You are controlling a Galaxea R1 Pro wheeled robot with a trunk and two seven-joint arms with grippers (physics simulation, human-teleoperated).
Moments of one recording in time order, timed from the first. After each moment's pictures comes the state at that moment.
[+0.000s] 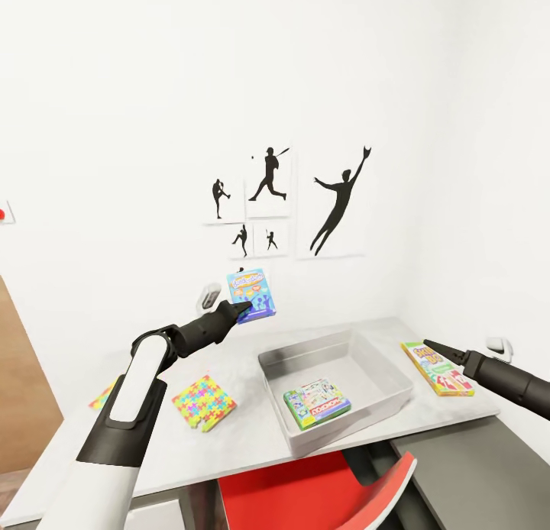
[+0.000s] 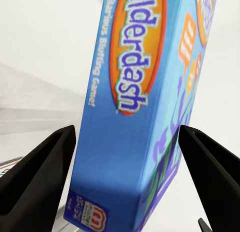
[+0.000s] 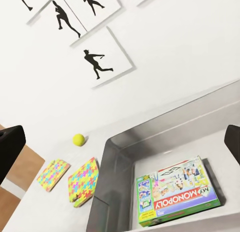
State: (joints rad) left arm -0.60 -0.06 -0.07 -1.44 1.23 0.75 0.30; right arm -0.32 -0.38 -0.47 -1.48 -0.53 0.91 0.81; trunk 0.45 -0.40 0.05
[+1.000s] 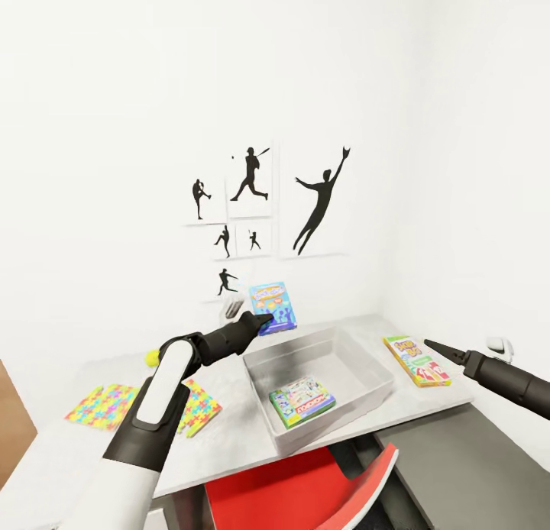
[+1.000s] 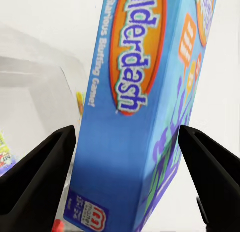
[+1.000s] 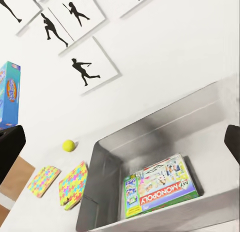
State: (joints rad) left arm -0.60 -0.12 -0.14 -1.35 1.23 0.73 0.30; right arm -0.32 -0.38 -0.47 -1.48 -0.53 0.91 0.81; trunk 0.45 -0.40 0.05
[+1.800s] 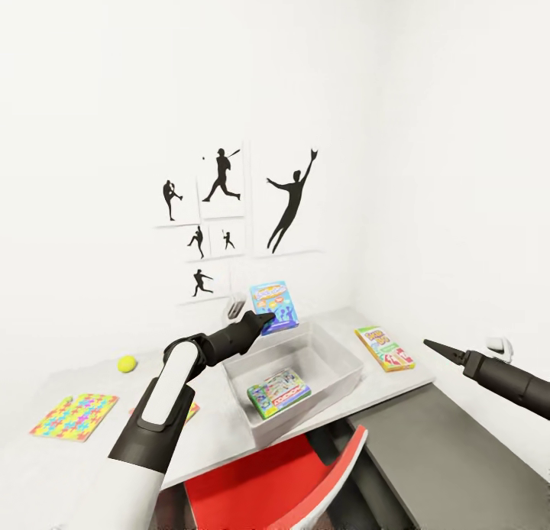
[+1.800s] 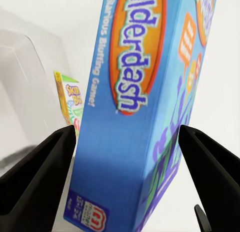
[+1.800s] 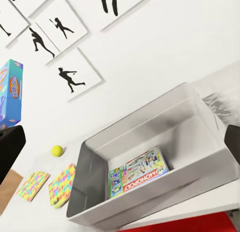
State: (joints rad) left arm -0.60 -0.13 -0.15 -1.33 1.23 0.67 0.30; right arm -0.32 -0.38 -0.47 -1.48 -0.53 0.91 0.81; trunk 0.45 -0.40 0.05
